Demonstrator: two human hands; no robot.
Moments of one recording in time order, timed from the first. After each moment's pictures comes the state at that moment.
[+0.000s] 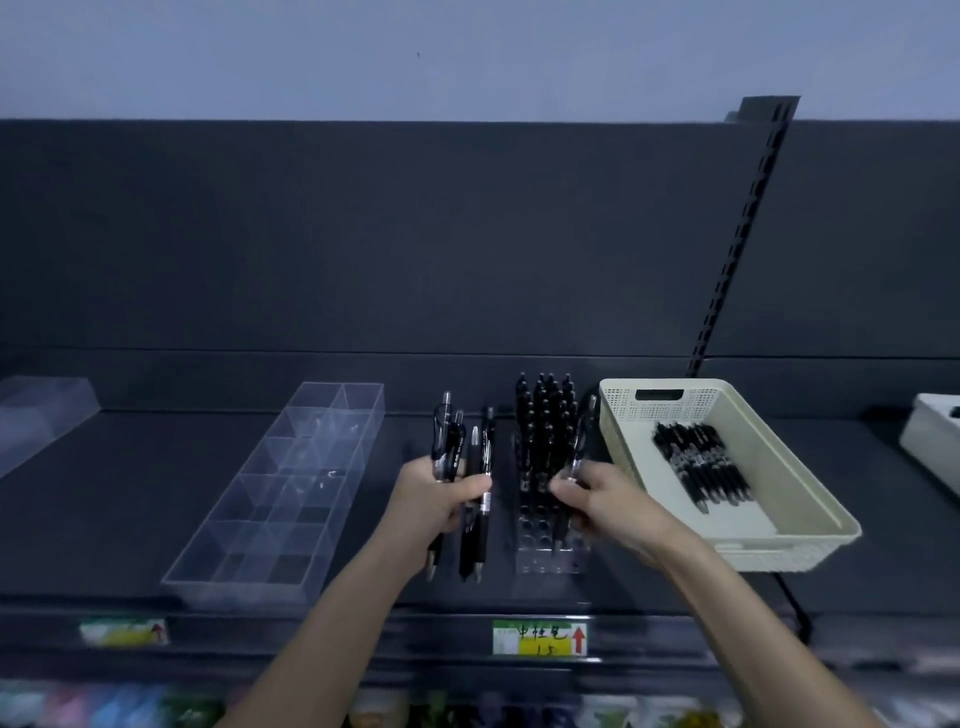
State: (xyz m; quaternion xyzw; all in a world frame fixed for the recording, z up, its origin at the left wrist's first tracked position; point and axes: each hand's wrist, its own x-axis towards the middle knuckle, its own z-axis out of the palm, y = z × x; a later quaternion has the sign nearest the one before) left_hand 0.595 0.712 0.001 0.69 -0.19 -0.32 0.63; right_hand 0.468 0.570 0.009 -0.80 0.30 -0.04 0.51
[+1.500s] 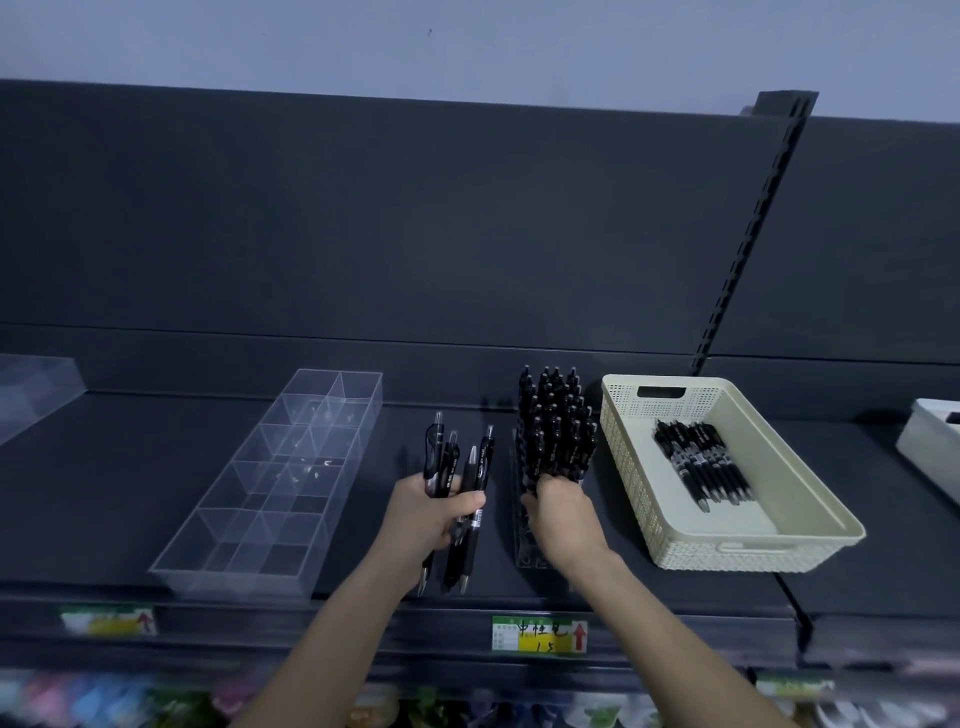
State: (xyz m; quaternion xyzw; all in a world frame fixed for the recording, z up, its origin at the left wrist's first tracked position) left_hand 0.597 0.718 -0.028 0.67 -0.16 -0.33 0.65; right_hand 0.516 0.589 -0.051 -0.91 0.36 -0.07 0.18
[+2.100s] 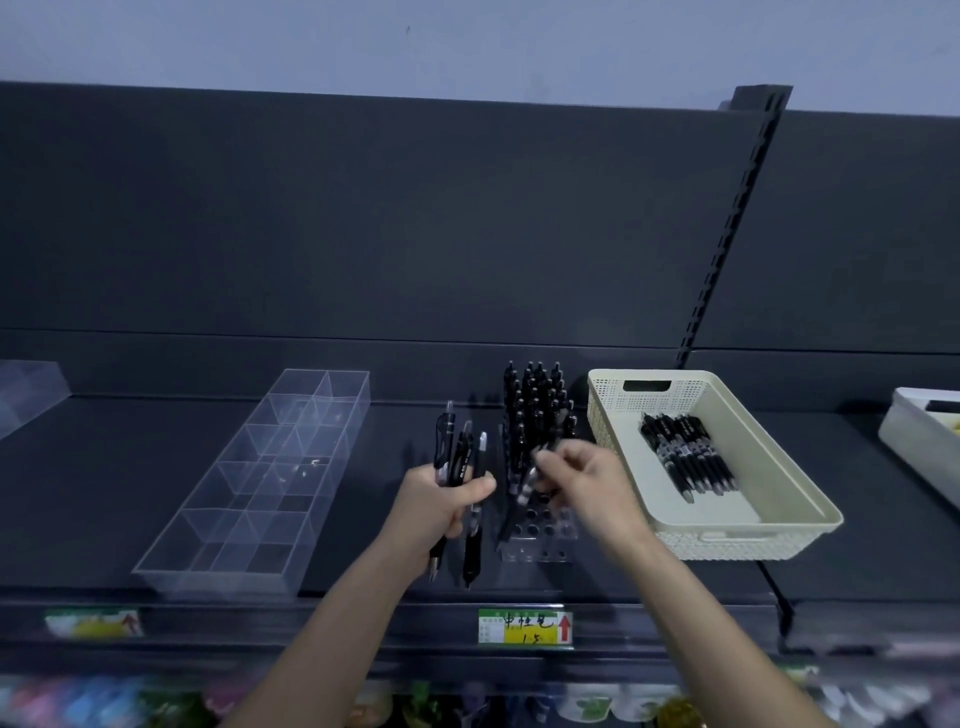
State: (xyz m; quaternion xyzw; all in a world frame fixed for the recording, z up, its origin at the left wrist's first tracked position) left_hand 0.589 0.704 -0.025 0.67 -0.19 -0.34 0.63; right_hand 0.474 0.585 -0.005 -0.71 0.30 -0.23 0.59
